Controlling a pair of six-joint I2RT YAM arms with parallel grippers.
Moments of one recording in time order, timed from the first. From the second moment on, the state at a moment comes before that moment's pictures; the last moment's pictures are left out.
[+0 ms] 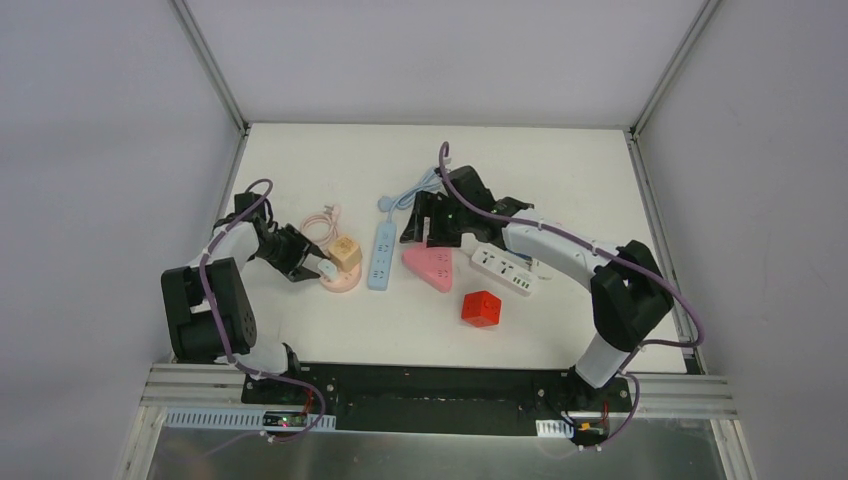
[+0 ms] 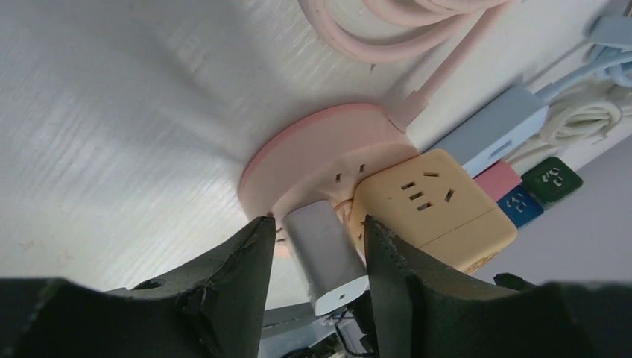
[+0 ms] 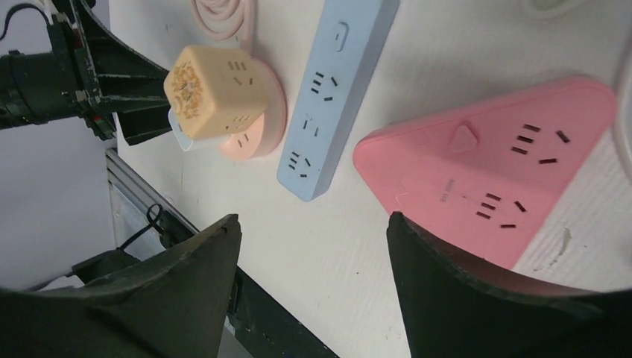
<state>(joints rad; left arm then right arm) 0.24 1.51 0.86 -0.67 0.42 -0.70 0.73 1.68 1.24 -0.32 -0.26 0.75</state>
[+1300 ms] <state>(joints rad) 0.23 1.40 0.74 -0.66 0.34 -0.66 1.01 2.24 1.87 -0.43 -0.13 0.31</state>
